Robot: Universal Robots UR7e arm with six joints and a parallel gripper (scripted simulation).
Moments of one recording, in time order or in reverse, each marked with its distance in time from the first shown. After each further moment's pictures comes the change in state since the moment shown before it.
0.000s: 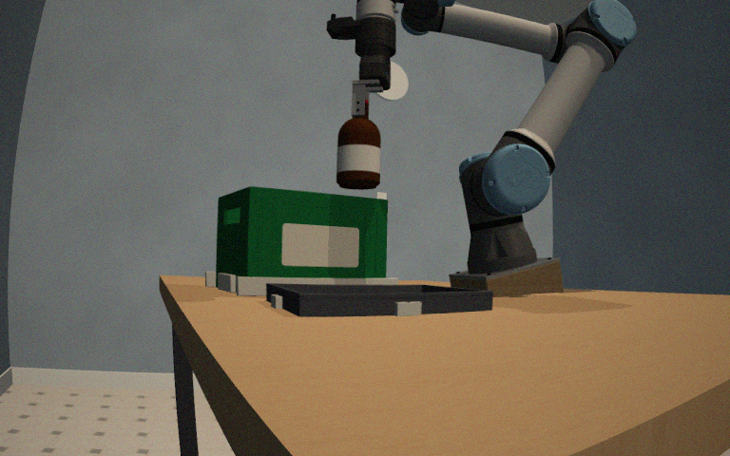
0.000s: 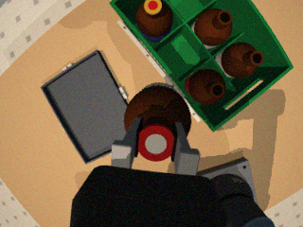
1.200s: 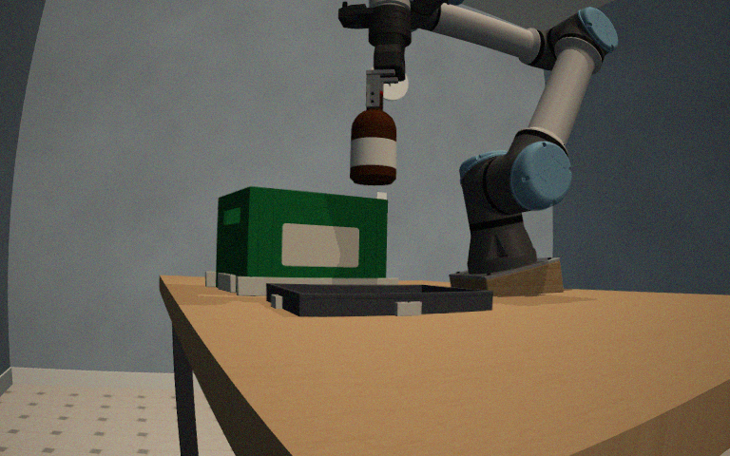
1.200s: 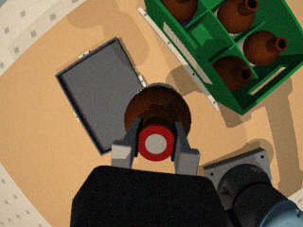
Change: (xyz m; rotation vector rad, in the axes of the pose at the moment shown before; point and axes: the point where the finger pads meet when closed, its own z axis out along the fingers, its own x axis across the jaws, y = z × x) arm -0.046 0.034 0.000 -0.001 0.000 0.000
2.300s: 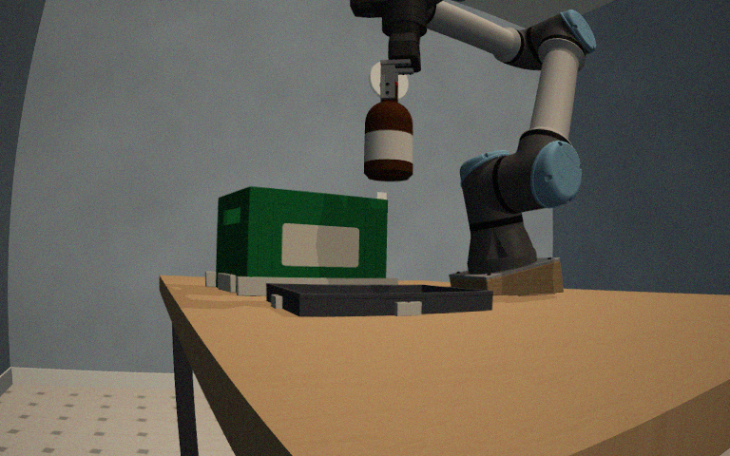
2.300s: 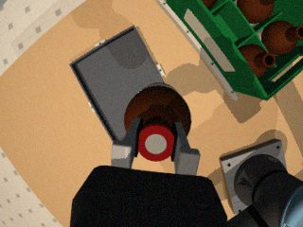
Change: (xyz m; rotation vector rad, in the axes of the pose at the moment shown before) arm -0.042 0.031 0.000 0.000 0.001 0.000
